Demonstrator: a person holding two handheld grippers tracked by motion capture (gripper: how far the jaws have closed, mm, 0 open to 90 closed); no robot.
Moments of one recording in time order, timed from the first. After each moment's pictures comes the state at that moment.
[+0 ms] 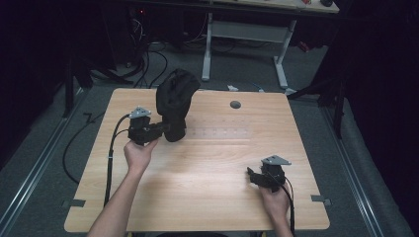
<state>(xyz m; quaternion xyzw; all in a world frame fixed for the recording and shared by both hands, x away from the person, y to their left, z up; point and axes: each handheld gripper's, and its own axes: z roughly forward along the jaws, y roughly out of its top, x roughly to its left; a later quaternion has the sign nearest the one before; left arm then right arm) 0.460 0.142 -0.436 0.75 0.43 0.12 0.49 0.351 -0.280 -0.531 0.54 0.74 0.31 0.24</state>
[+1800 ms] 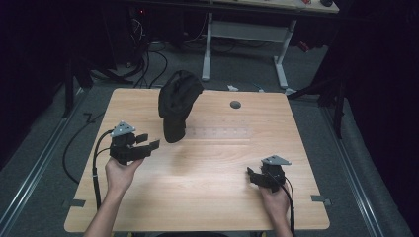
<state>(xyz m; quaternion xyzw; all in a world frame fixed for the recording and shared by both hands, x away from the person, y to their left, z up) 0.399 0.177 -0.429 0.76 0.43 0.13 0.47 0.351 -0.280 -0.531 0.54 0.74 0.31 0.24</state>
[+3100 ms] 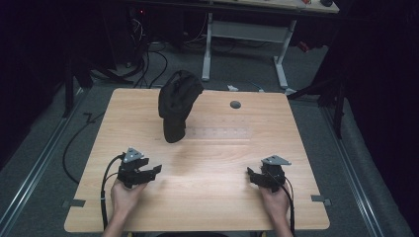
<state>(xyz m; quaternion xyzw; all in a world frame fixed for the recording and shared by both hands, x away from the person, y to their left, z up) 0.370 0.167 -0.515 0.78 0.46 0.14 0.39 0.351 -0.280 -0.531 0.54 0.74 0.31 0.24</state>
